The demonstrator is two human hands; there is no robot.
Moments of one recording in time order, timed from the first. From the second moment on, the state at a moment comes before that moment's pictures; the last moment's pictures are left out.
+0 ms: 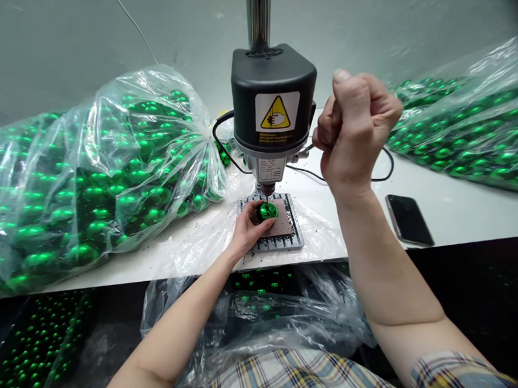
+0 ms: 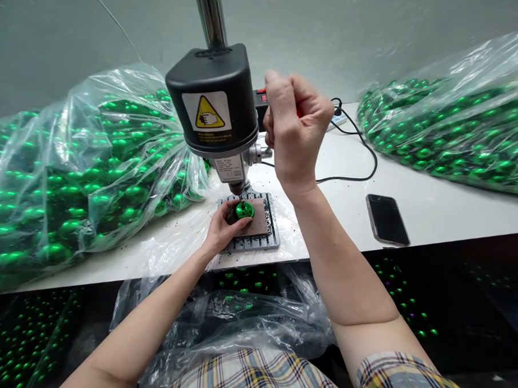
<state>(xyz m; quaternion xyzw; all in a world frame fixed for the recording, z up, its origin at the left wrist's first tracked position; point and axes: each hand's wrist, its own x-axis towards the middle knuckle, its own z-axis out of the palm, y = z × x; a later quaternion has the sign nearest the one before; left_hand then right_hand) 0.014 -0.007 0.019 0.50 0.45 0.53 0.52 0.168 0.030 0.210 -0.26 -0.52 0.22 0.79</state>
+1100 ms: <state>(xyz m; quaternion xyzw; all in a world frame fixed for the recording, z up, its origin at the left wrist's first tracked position) 0.009 -0.003 0.007 0.59 0.45 0.49 0.45 0.173 0.019 0.116 -0.03 -0.59 0.02 0.81</state>
